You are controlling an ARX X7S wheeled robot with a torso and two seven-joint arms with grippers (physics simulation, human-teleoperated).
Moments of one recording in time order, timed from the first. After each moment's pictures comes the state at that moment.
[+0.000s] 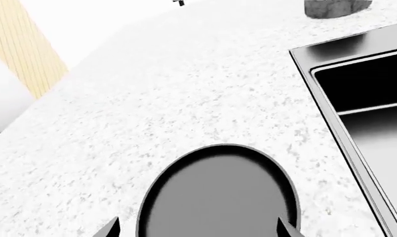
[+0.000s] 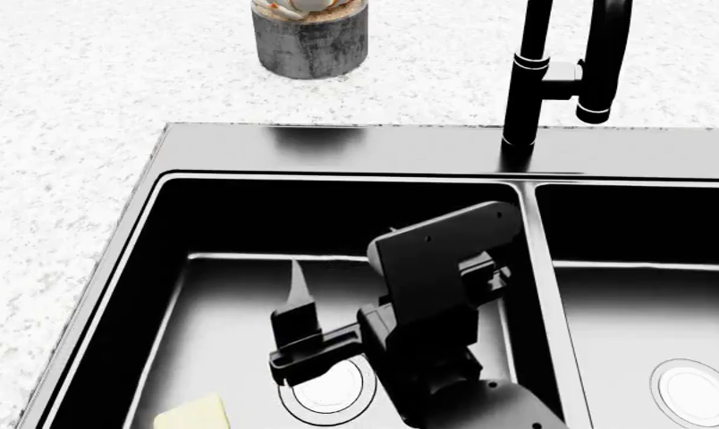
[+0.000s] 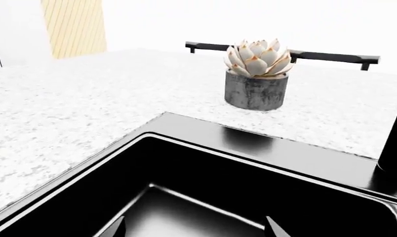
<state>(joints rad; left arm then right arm) -0.18 -0.93 -0.72 0.74 -1.03 -1.50 -0.16 0.62 0.29 -0.38 -0.22 0.54 0.73 0.07</state>
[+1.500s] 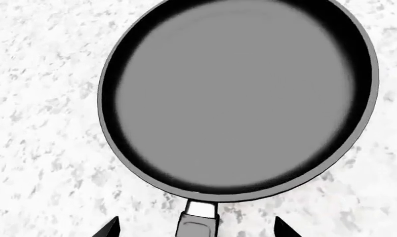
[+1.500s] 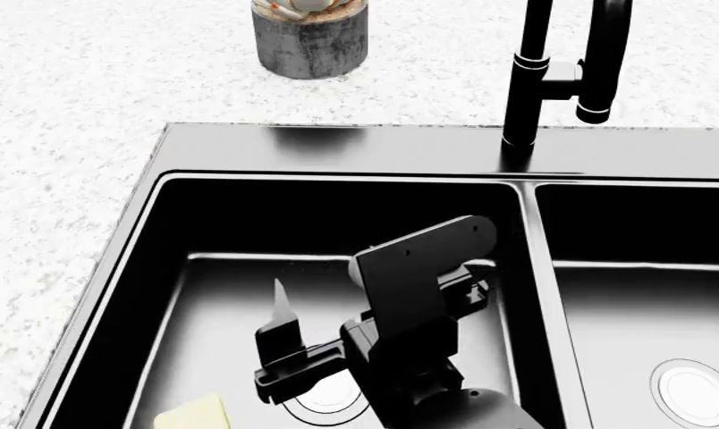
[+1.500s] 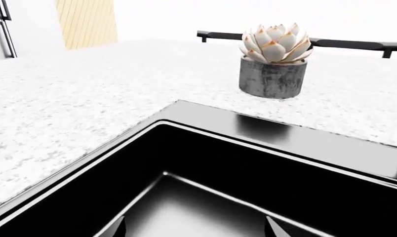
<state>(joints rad) 0.09 -1.07 -0.51 0.35 -0.92 -1.26 0.04 0.62 0.28 -0.43 -0.18 0.56 0.70 0.06</state>
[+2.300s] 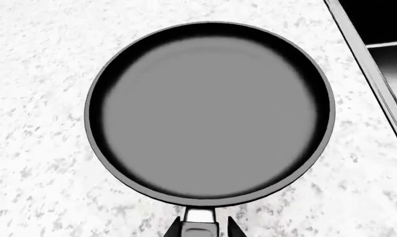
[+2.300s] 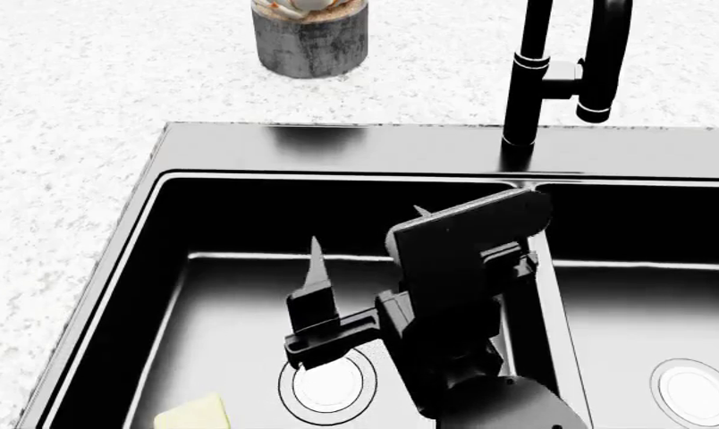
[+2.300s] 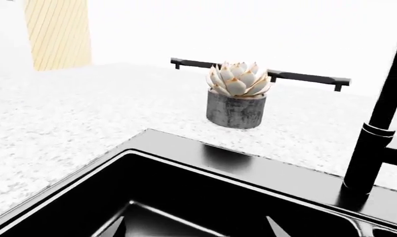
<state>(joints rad) -0.17 -1.04 -0.45 0.38 -1.06 -1.34 -0.13 0.63 0.34 -0.38 -0.28 0.56 0.71 0.14</state>
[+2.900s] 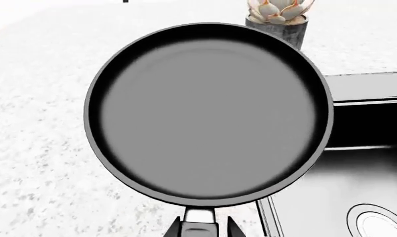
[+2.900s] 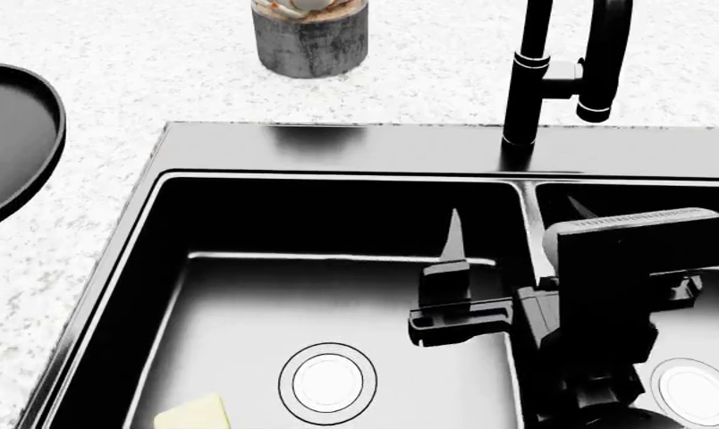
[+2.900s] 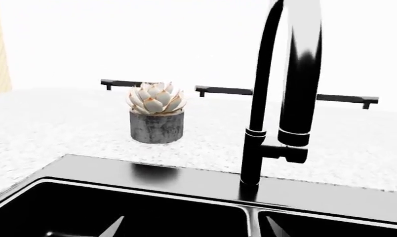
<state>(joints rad) -0.62 -0.83 -0.22 0.36 -1.16 -1.33 -0.30 0.50 0.47 -0.16 -0.43 0.62 0.71 0.25</state>
